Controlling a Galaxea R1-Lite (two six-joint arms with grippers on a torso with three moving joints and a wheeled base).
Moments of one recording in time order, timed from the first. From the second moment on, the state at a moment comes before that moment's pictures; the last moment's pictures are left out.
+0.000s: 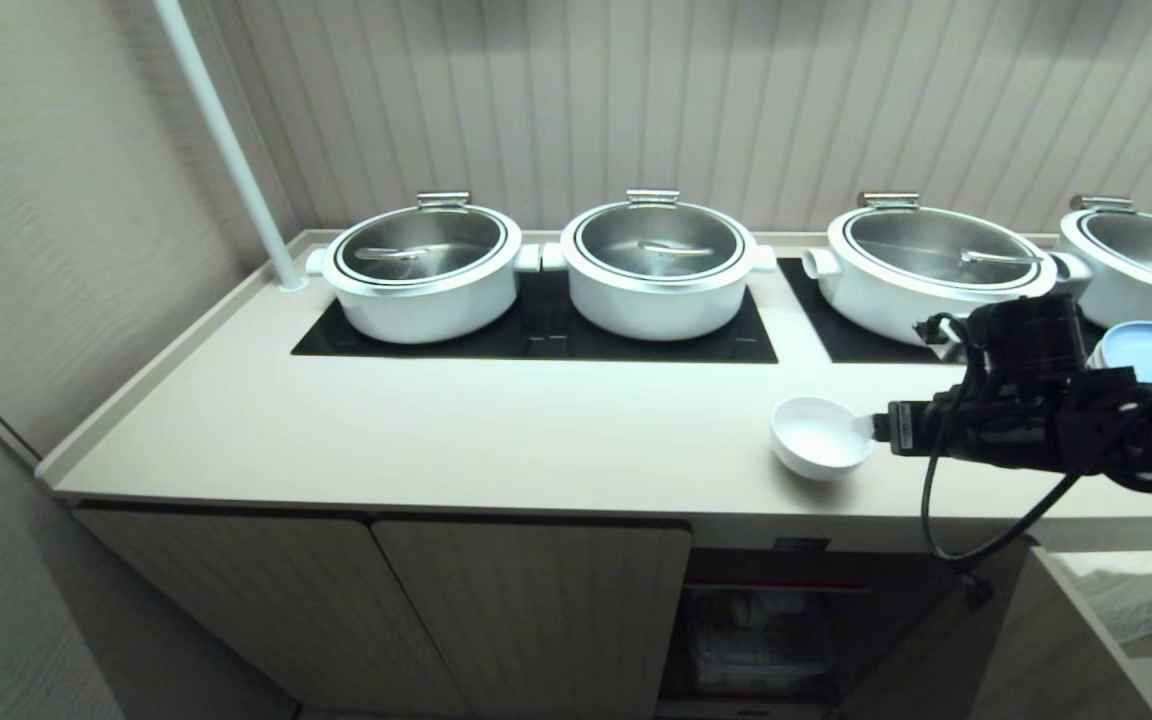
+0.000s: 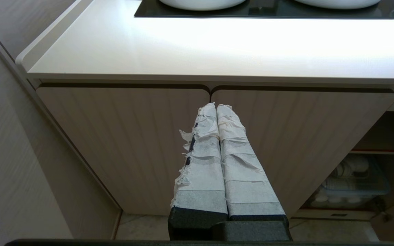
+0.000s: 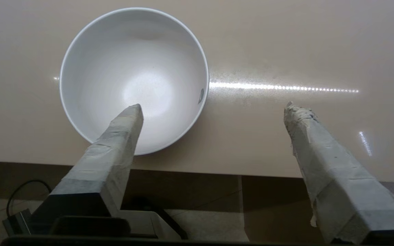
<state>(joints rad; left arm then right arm) 0.00 0.00 0.00 0.00 0.00 0.00 0.11 1.85 -0.98 -0.29 -0.09 0.07</state>
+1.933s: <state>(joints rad) 0.00 0.00 0.00 0.00 0.00 0.00 0.11 1.20 -0.44 -0.34 -0.08 0.04</state>
